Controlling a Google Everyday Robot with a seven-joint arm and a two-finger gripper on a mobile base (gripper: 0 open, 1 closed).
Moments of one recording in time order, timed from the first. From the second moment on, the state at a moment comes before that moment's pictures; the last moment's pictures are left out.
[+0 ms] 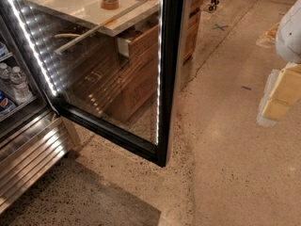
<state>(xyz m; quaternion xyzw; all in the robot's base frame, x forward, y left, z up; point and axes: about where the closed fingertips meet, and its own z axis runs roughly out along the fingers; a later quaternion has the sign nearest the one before) 0.438 -0.217 0.976 -0.60 0.78 -0.03 0.16</state>
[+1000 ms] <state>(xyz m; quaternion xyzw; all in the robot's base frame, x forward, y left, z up) 0.438 -0.217 0.976 -0.60 0.78 -0.03 0.16</state>
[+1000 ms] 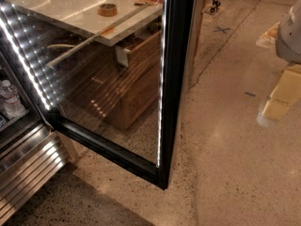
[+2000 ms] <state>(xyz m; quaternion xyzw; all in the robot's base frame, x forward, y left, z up) 0.502 -0.106 0.929 -0.65 0.74 0.07 0.17</state>
